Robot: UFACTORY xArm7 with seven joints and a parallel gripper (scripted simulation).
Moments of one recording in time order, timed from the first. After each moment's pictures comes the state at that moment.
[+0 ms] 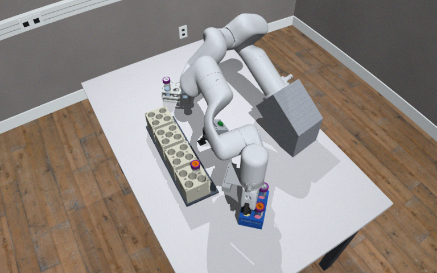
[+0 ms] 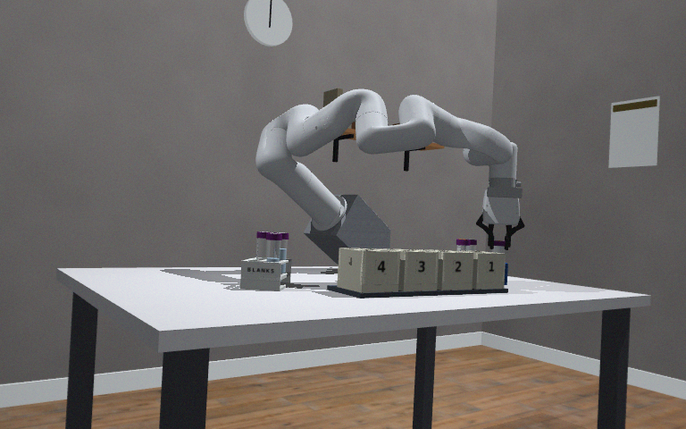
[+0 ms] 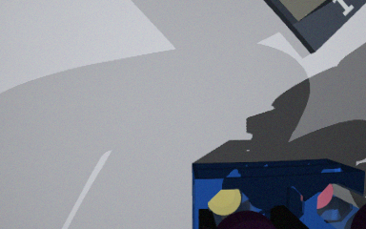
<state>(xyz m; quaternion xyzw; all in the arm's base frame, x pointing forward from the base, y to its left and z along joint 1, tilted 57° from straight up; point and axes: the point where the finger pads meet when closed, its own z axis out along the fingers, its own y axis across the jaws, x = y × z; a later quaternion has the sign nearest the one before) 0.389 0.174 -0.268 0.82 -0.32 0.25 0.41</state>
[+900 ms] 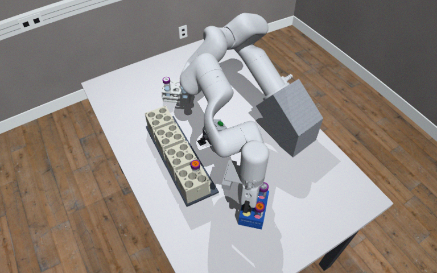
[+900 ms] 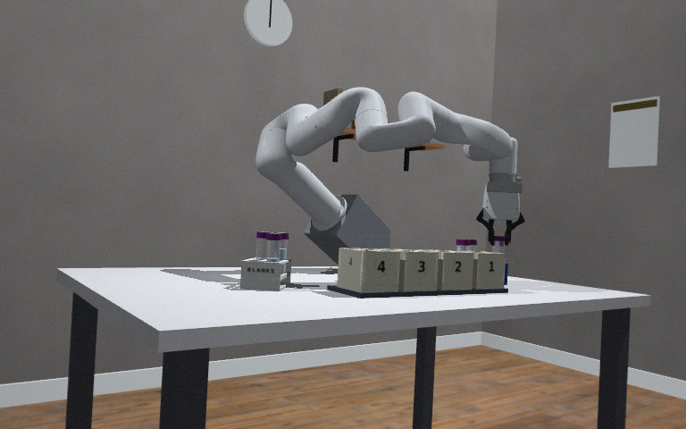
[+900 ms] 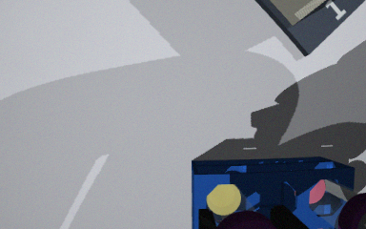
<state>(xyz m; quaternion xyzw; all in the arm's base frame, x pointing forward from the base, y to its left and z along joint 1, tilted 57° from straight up) 0.387 0.186 -0.261 0.82 -0.32 0.25 0.41</state>
